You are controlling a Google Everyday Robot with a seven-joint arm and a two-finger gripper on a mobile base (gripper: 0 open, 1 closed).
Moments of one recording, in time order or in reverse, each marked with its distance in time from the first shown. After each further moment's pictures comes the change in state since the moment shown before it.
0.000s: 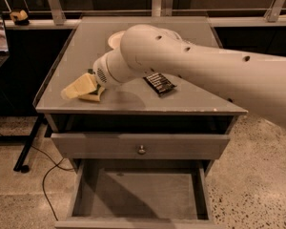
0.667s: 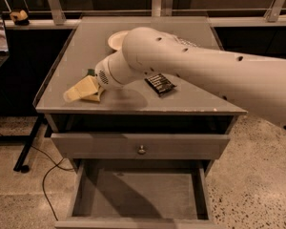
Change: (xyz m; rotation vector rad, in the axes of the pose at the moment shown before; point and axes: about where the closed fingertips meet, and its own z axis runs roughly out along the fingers) arm 0.009 -0.007 0.012 -0.027 0.022 0.022
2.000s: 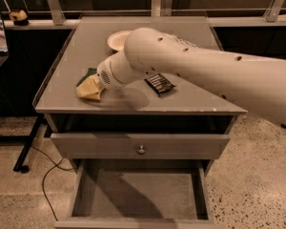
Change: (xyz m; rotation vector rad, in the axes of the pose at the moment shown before) arm 0.004 -0.005 0.006 -0.009 0.011 0.006
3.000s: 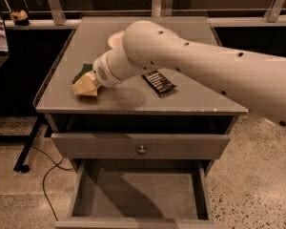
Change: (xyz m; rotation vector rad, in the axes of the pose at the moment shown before) arm -0.014 0.011 -0.007 -0.038 -0.017 -0.056
